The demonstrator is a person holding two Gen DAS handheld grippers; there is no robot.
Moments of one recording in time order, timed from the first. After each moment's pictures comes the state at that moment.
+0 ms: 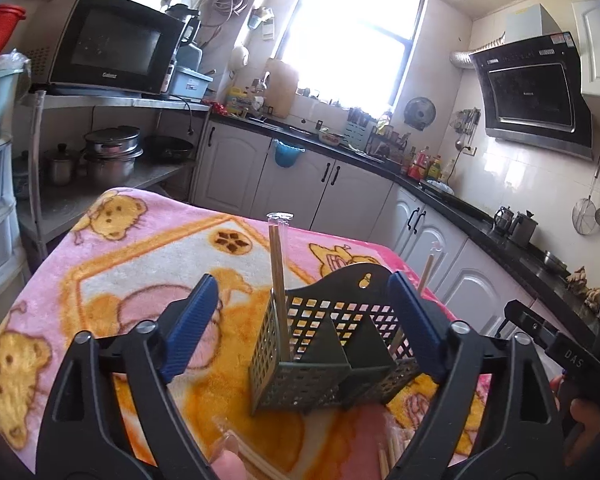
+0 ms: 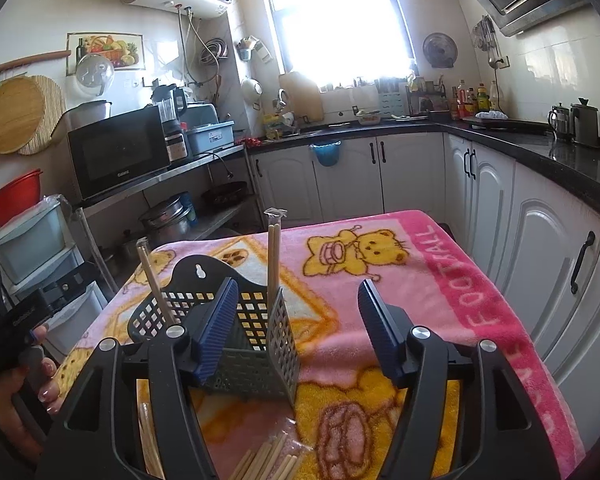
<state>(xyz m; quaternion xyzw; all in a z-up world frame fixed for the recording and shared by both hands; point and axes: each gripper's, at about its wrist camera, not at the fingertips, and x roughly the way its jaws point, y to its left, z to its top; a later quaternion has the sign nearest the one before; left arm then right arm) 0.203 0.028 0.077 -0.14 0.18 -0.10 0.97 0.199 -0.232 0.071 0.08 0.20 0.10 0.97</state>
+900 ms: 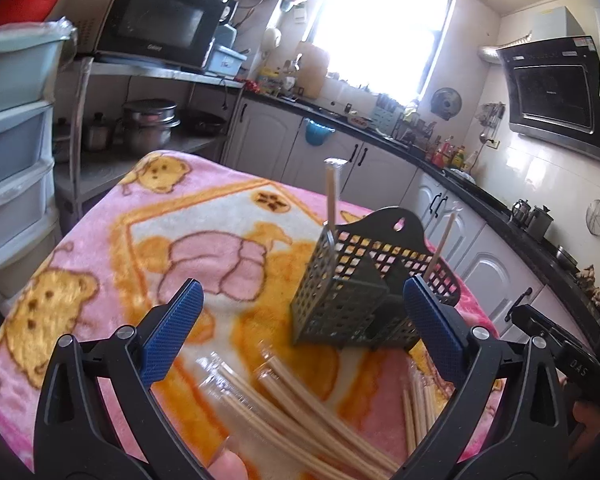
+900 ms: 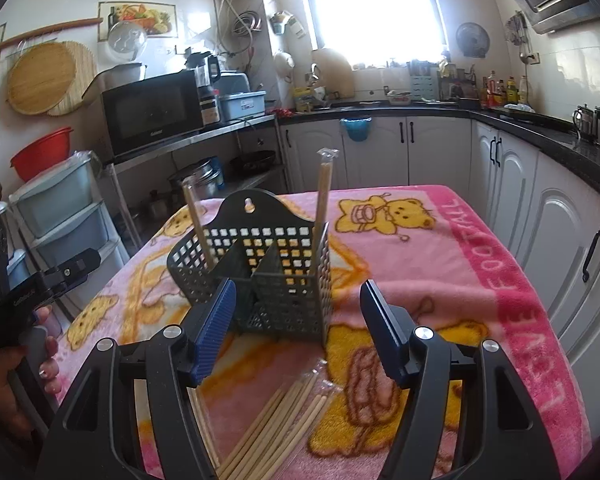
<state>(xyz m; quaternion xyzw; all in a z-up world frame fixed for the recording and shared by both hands) 0.149 0.058 0.049 -0.16 0.23 -0.05 0.96 0.158 -0.201 0.050 0.04 0.24 0.16 0.96</state>
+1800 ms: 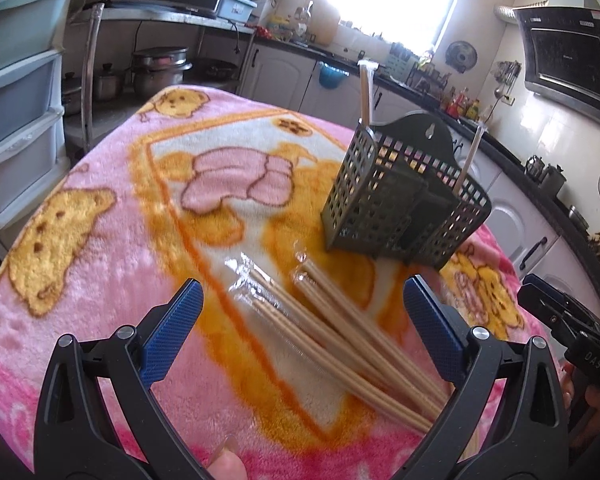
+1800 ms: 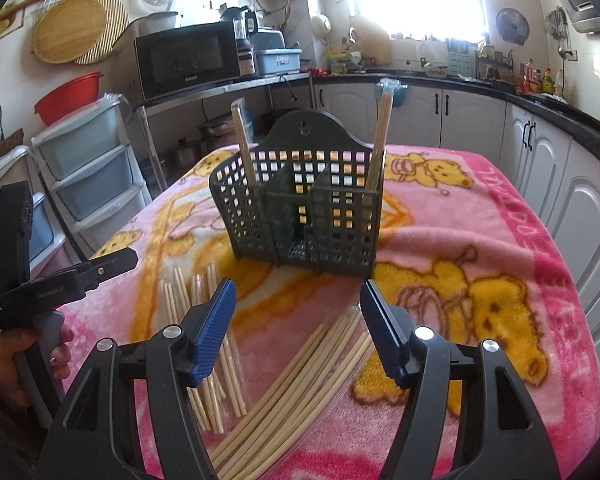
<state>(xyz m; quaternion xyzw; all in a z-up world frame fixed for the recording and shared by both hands) 0.128 0.064 -0.009 -0.15 0.33 -0.05 0.93 0.139 -0.172 0.010 0.00 0.31 0.21 0.93</state>
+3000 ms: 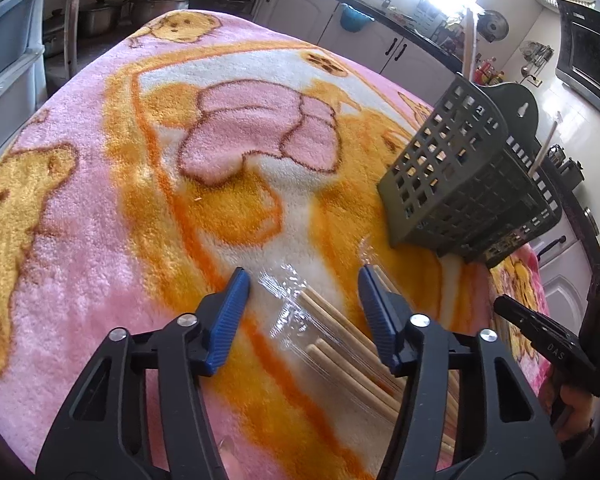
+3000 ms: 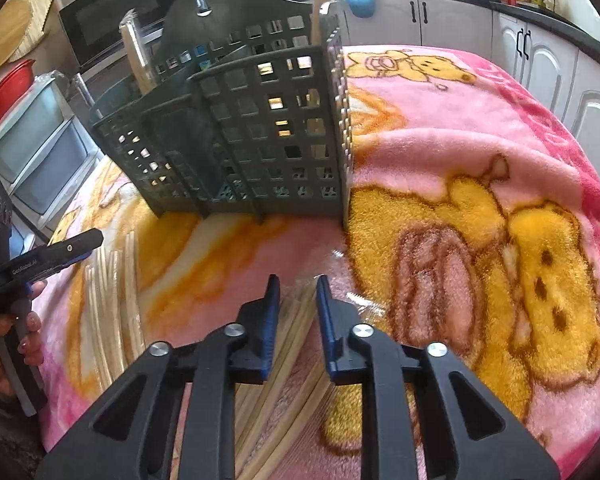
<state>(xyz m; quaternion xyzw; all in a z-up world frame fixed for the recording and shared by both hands) 0.209 0.098 -0.057 -0.18 0.43 -0.06 0.88 0.232 -0.178 -0.060 0.05 0.44 0.17 0.88</state>
